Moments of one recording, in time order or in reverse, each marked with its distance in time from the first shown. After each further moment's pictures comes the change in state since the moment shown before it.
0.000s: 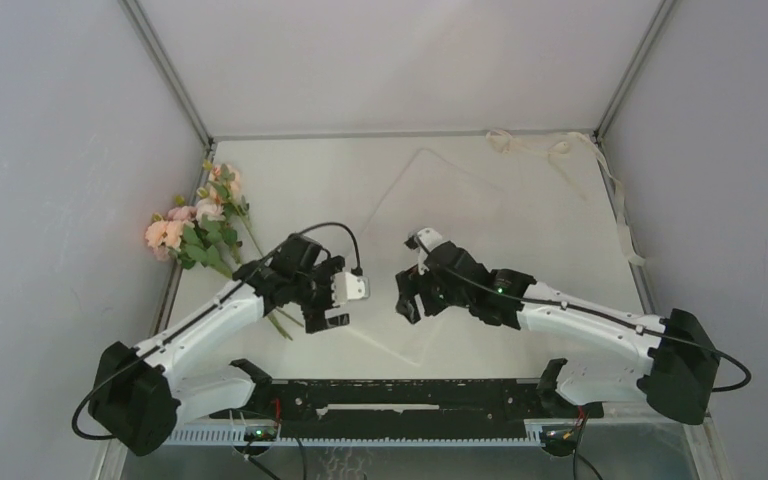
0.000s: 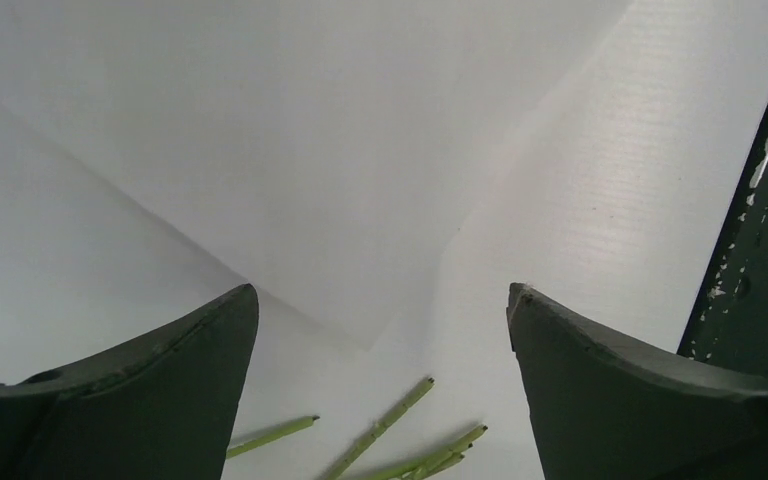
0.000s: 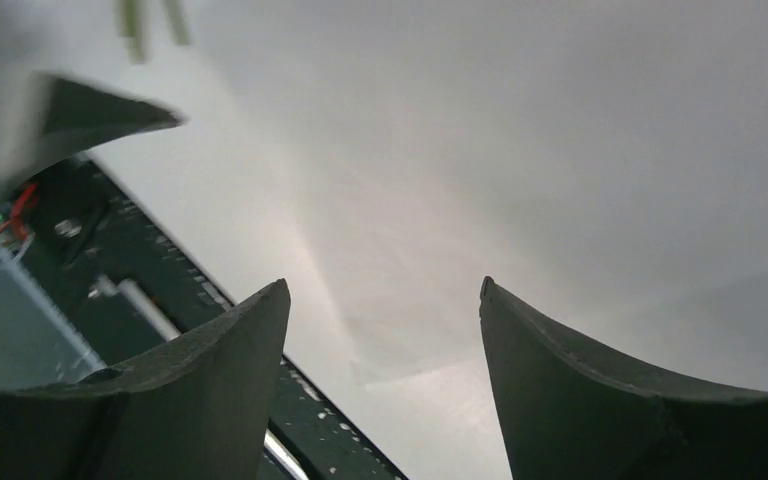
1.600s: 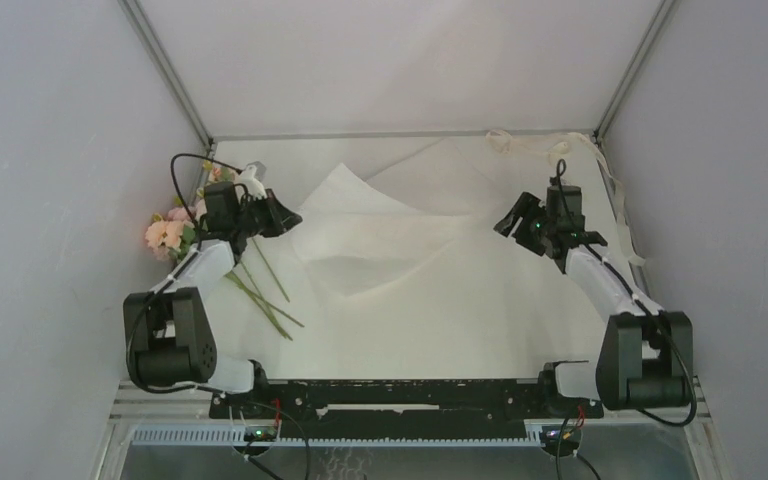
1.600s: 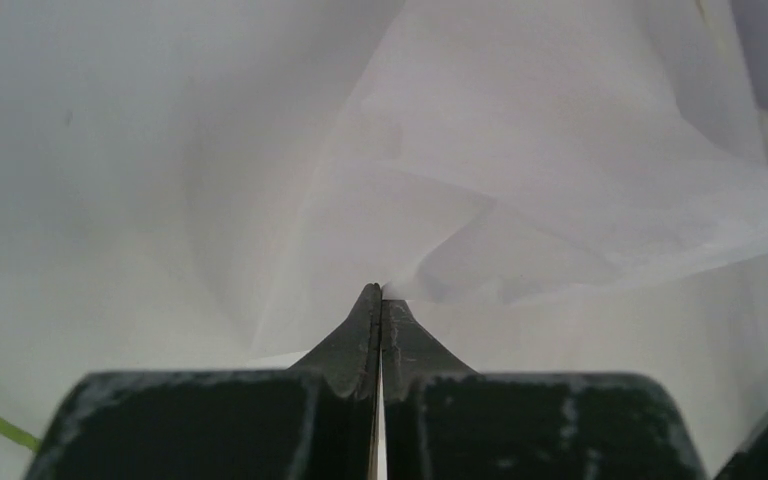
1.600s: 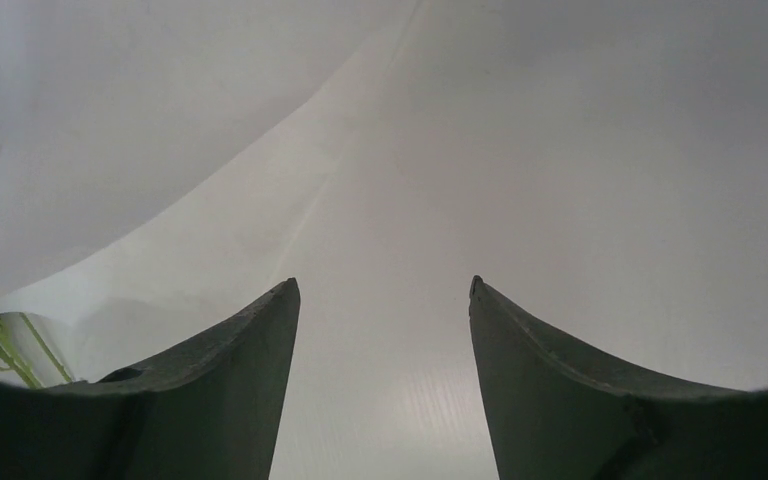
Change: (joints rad) left arm 0.565 0.243 0.066 0.717 0.190 -1.023; right arm -1.027 0.062 -0.077 0.089 -0.201 0.208
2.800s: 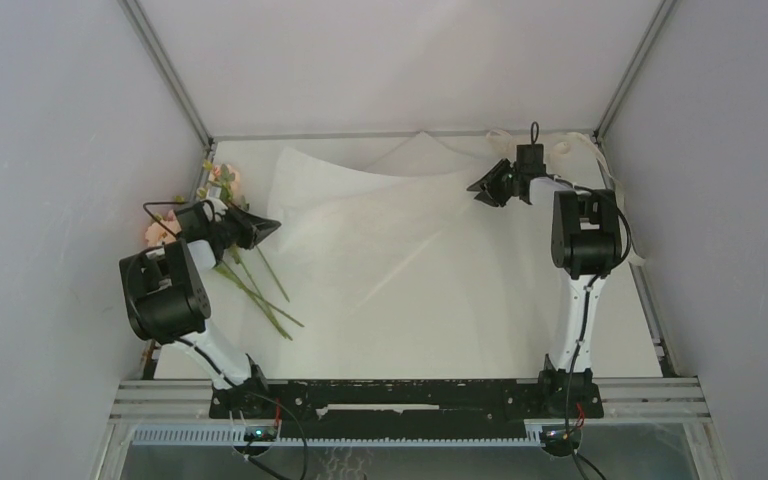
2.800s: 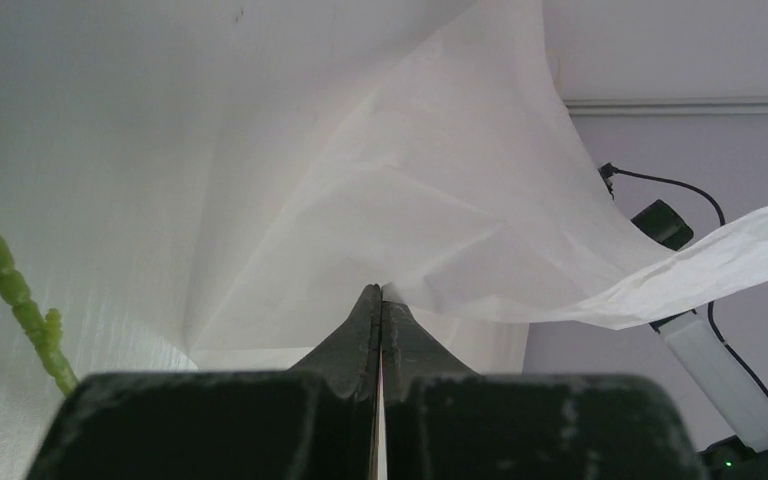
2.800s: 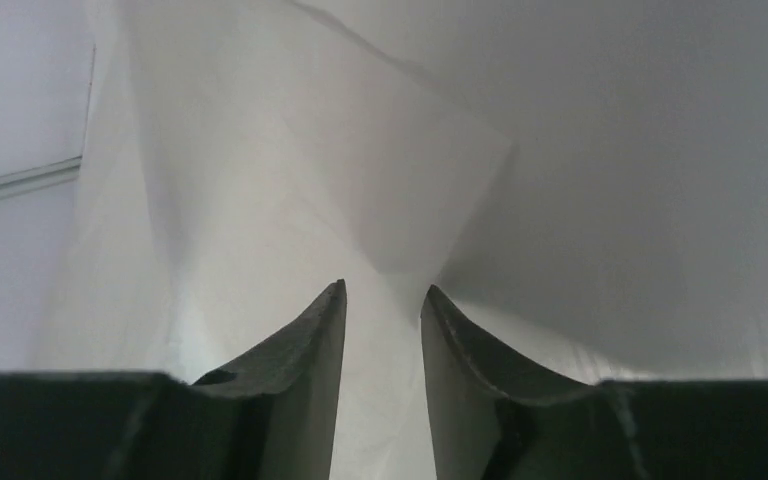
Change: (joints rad) left arm 0.315 0.330 -0.027 0.261 0.271 -0.555; right arm -0.008 0.941 0.700 0.156 -0.232 0.291
